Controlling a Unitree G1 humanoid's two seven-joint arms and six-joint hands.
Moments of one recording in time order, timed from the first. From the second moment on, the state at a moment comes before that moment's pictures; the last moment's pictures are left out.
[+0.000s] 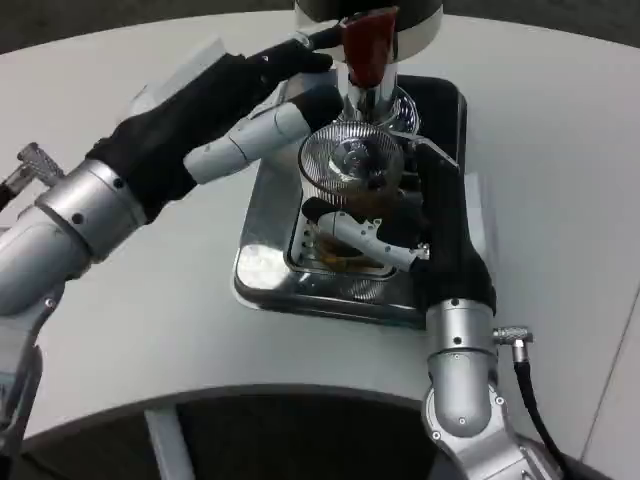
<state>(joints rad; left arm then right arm) -0.66 0.56 0.02 -0.01 -0.03 -0.05 -0.51 -0.64 0.07 0.14 0.51 -0.36 -0.21 -0.48</state>
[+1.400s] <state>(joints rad) -0.27 0.67 0.32 -0.33 -0.13 0.07 -0.53 -0.49 0.04 0.17 0.29 -0.38 -0.13 -0.42</state>
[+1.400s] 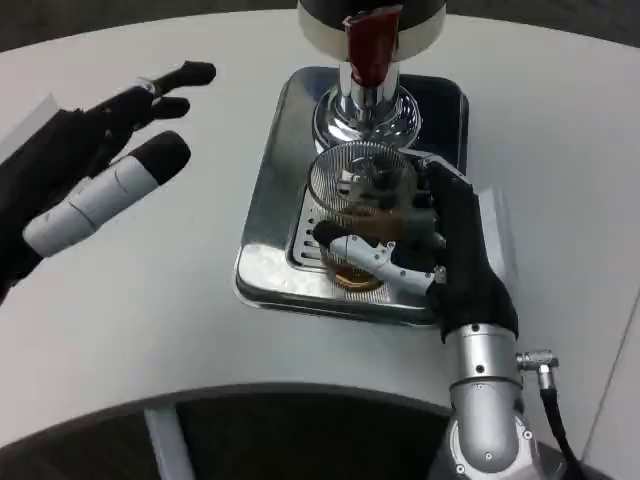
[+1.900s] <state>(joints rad) -0.22 0.70 0.31 -0.39 -0.06 -0.01 -0.53 -0.39 0.04 0.19 0.15 -0.40 -0.09 -0.37</state>
